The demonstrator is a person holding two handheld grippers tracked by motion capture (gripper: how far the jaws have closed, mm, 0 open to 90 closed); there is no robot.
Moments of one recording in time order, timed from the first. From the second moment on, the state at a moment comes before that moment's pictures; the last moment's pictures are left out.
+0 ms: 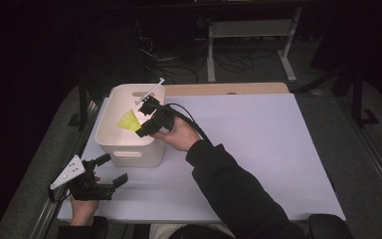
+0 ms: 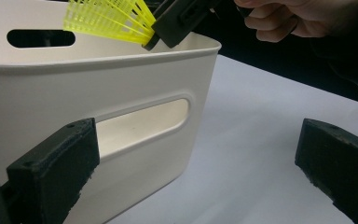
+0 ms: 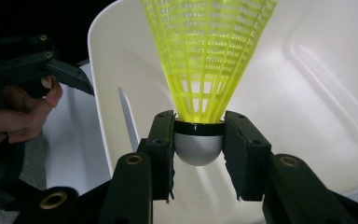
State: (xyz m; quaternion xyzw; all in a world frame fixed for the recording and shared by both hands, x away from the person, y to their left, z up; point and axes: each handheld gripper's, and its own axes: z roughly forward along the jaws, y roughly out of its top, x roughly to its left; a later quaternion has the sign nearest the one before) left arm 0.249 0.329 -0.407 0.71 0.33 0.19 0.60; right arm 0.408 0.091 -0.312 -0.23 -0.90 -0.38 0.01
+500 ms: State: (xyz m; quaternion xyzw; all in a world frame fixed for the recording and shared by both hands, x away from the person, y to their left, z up) left arm 0.249 0.328 -0.408 0.70 0.33 0.19 0.60; right arm 0.413 0.078 -0.307 -0.23 -0.88 -0.42 0.01
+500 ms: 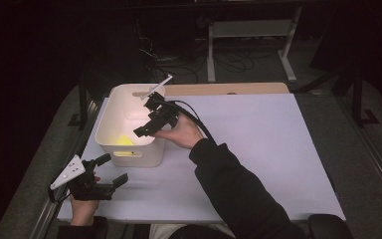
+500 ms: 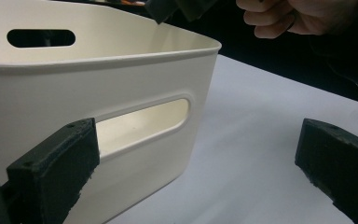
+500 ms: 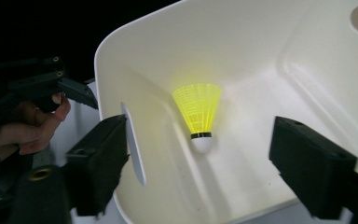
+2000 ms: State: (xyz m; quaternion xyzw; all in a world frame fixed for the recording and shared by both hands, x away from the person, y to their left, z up) left arm 0.248 0.328 -0.408 0.71 0.33 0.19 0.59; right arm 0.408 -0.012 -0.287 -0.25 -0.86 -0.44 -0.04
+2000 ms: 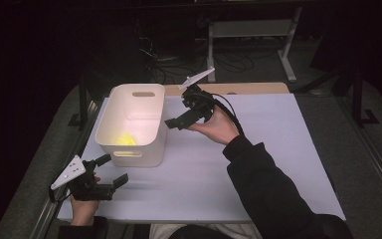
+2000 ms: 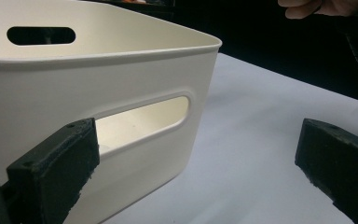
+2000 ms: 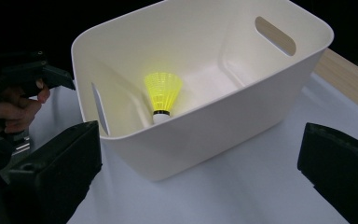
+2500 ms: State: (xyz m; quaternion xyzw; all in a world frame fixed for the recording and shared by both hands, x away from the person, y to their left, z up) left arm 0.248 0.328 -0.408 0.71 0.33 0.19 0.59; right arm 0.400 -0.034 -0.302 -0.24 -0.87 -0.43 -0.07
